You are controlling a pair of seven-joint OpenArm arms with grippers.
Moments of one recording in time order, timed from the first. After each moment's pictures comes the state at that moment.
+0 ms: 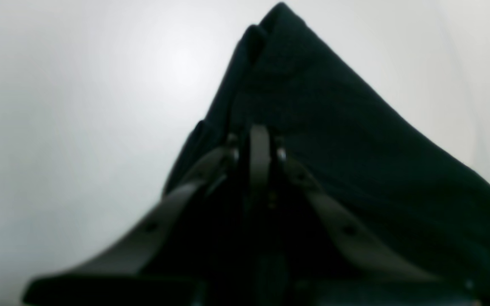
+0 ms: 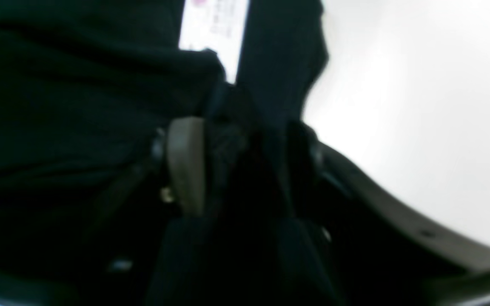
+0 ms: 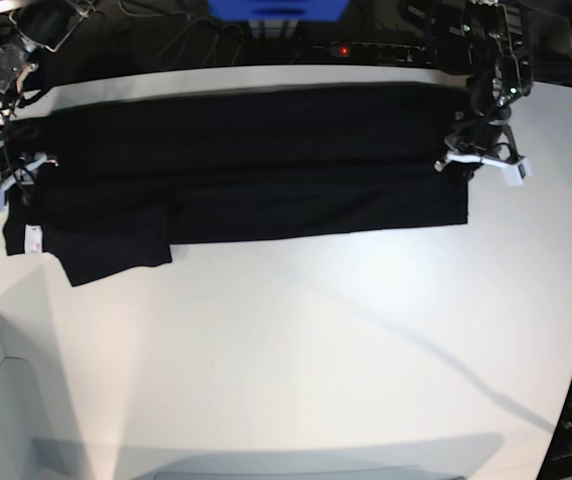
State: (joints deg) left arm 25.9 -14.6 -18.7 92.6 -48.3 -0.4 28.7; right arm -8.7 11.2 45.5 82.3 -5.6 39.7 -22.3
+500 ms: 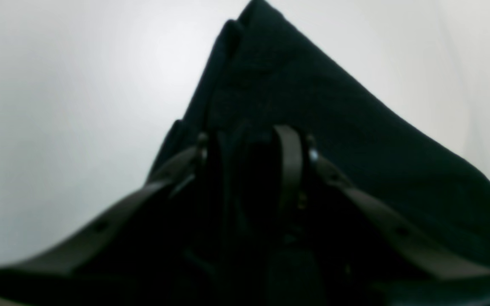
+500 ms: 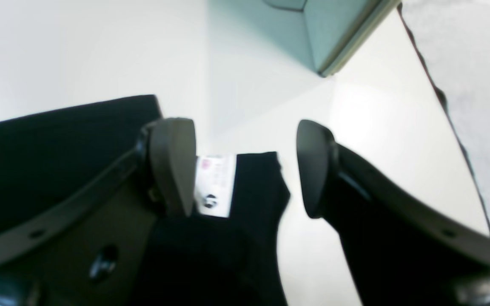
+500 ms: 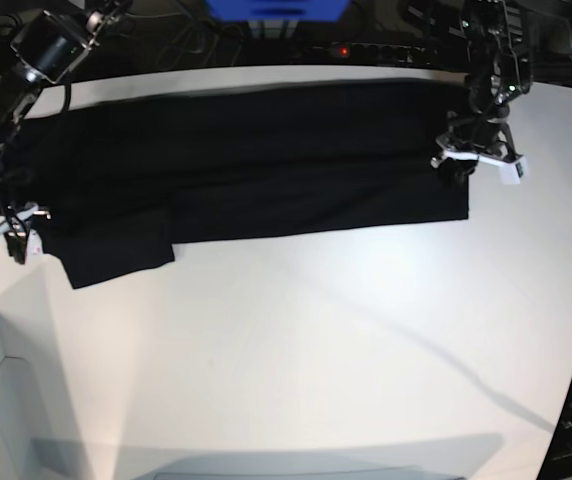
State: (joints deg) left arm 27.0 -14.6 -18.4 94.8 -48.3 0.5 29.6; right arm -0.7 9.8 45.3 87.9 -5.2 39.7 -22.9
